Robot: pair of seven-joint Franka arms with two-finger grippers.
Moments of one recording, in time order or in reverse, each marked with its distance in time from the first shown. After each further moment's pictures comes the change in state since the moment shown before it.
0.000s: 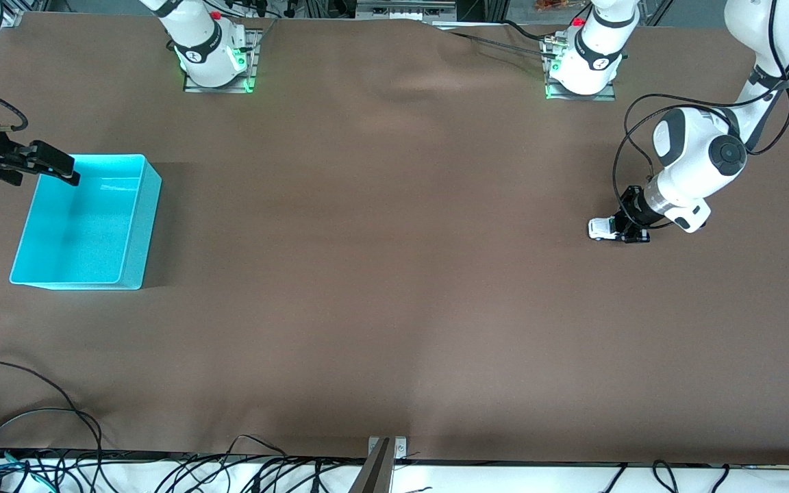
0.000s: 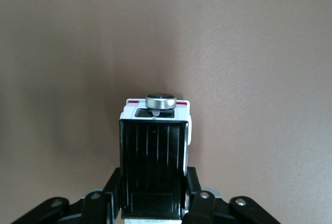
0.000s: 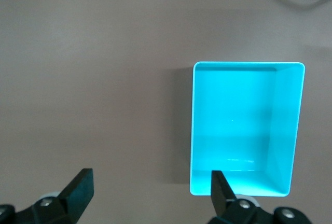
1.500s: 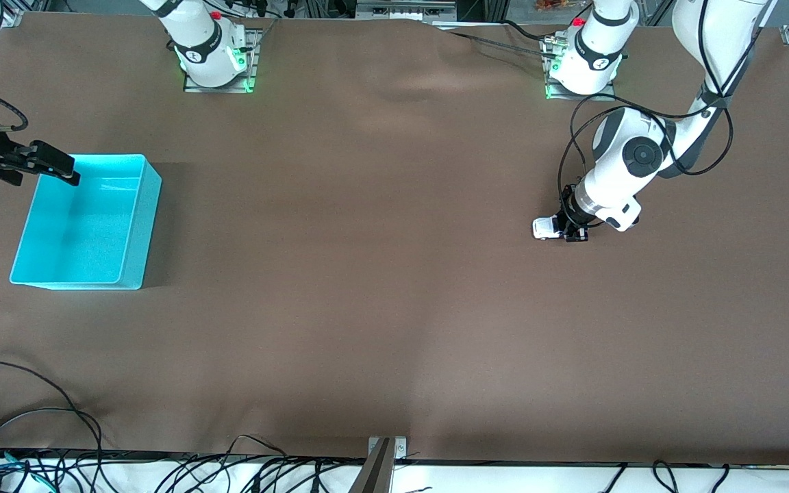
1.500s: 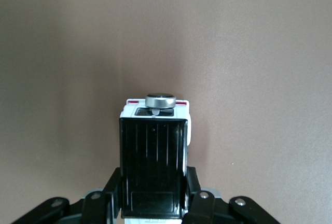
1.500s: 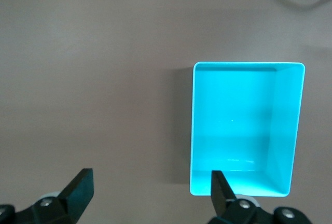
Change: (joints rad) left arm -0.270 0.031 -0.023 0.044 0.069 -0.031 -0.433; right arm 0.000 0.000 0.000 0.000 0.000 0.001 0.000
